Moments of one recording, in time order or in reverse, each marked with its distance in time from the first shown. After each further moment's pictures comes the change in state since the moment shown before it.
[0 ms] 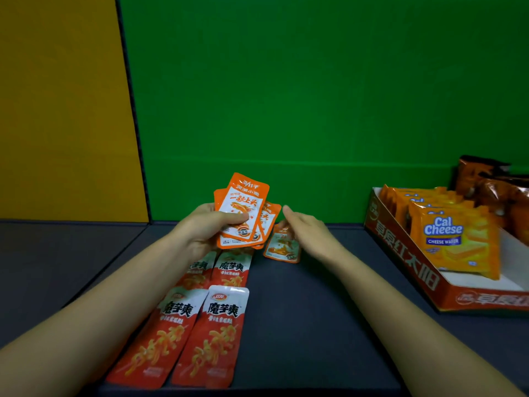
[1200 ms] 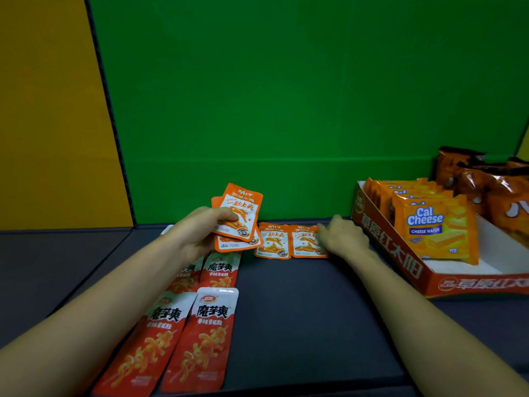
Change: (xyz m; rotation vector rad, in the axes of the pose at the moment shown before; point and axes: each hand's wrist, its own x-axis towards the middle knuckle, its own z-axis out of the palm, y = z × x) left_hand 0.005 0.001 0.011 0.061 -0.034 -0.083; right_hand 0.009 0.058 -0.038 -0.523 0.185 0.378
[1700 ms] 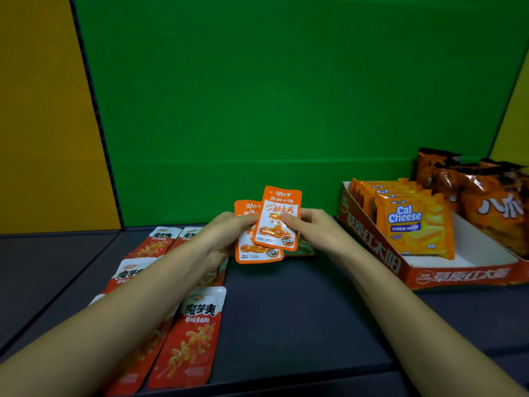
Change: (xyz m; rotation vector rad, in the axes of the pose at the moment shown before) left_hand 0.000 -0.011 0.045 0.015 -0.133 0.047; right_hand -0.043 -0.016 -0.025 0.715 -0.226 -0.305
